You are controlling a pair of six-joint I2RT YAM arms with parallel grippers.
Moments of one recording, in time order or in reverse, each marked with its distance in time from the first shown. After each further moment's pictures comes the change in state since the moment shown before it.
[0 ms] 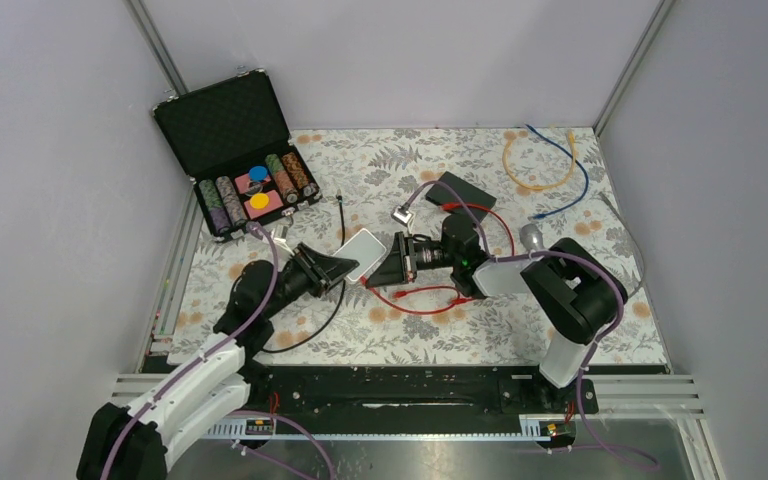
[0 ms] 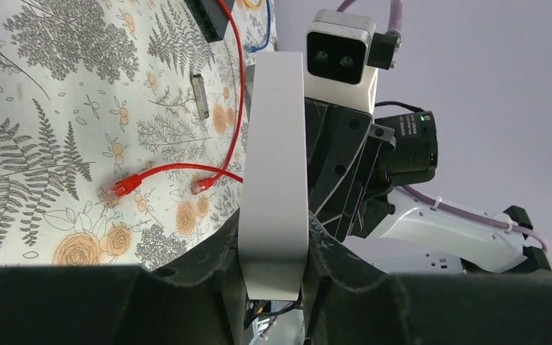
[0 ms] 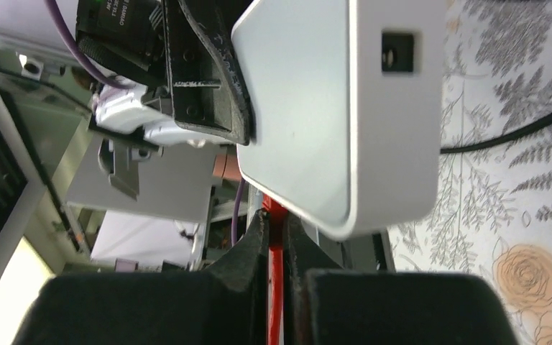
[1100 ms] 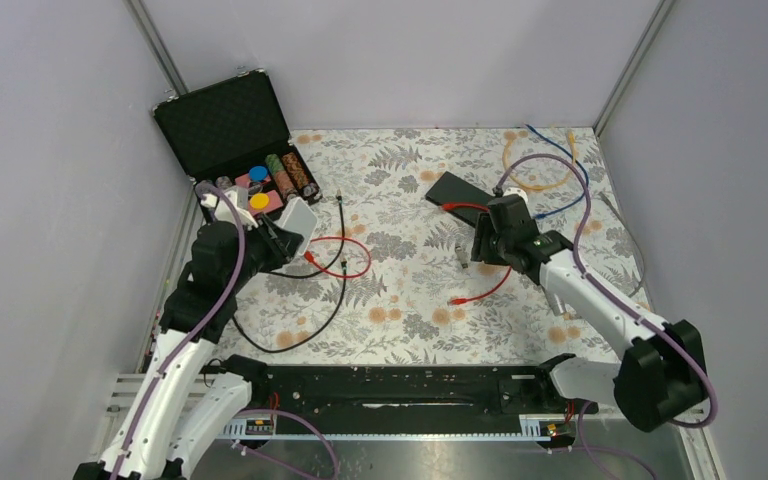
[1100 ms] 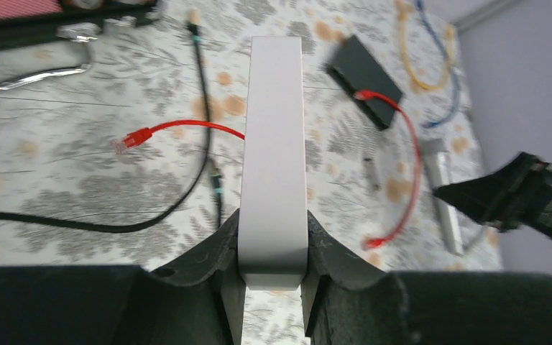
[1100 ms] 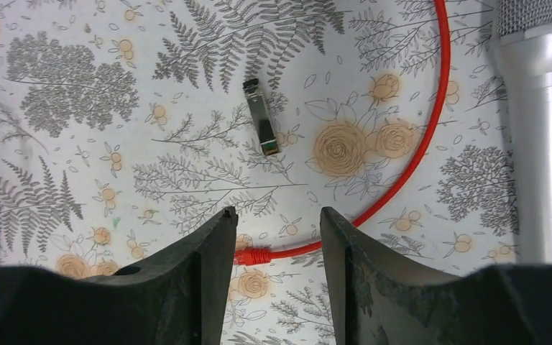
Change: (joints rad) left arm 0.256 -0.047 0.572 -0.855 -0.160 0.650; right arm -0.222 -0.559 0.134 -1.498 1.167 -0.677
